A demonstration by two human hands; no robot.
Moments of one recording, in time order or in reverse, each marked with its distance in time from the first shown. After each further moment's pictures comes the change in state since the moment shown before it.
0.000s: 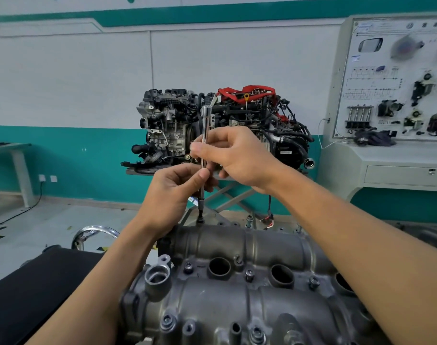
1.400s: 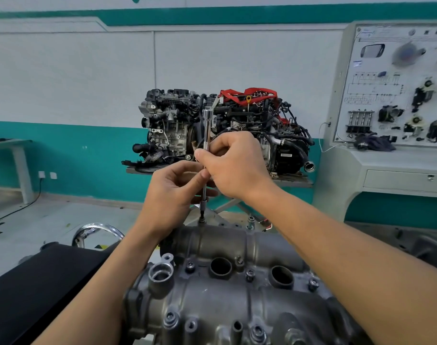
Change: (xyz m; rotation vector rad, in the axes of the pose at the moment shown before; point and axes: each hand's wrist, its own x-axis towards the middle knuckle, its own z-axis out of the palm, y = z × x) left_hand -0.009 0.010 0.006 -0.040 0.096 -0.014; right_hand -0.002 0.003 0.026 -0.355 0.391 -0.113
